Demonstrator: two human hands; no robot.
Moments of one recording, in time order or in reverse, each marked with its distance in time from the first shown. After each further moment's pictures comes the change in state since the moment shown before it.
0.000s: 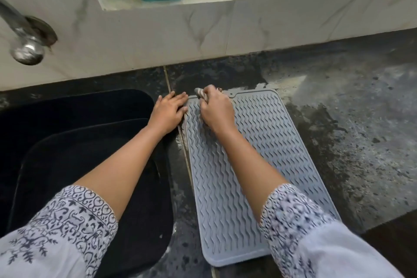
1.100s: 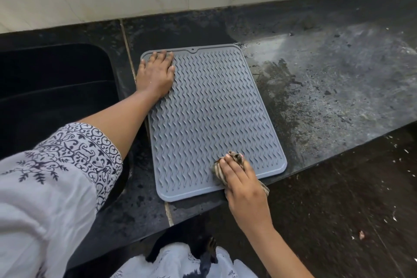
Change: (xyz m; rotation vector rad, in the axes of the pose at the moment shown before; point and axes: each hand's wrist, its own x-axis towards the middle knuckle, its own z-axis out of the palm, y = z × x) left_hand -0.010 0.081 0.047 0.139 0.058 -0.109; right_hand -0.302 0.127 -0.066 -0.230 -0.099 -0.125
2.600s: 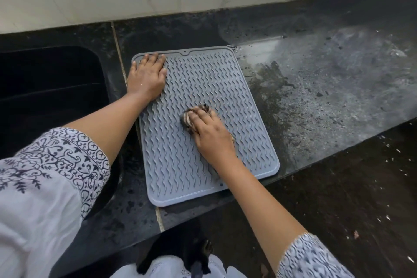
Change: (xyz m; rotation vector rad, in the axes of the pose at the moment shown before) left_hand 0.001 0.002 -0.002 -0.013 -0.003 -0.005; right_hand 0.137 -0.010 0.004 0.046 -0.124 0.021
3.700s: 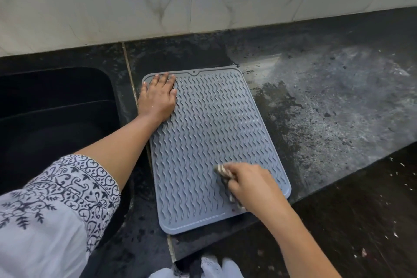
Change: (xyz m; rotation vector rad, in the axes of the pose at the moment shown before) left_hand 0.002 -0.003 0.000 -0.016 0.016 0.006; right_hand -0.053 -0.013 -0.073 -0.045 -0.294 0.262
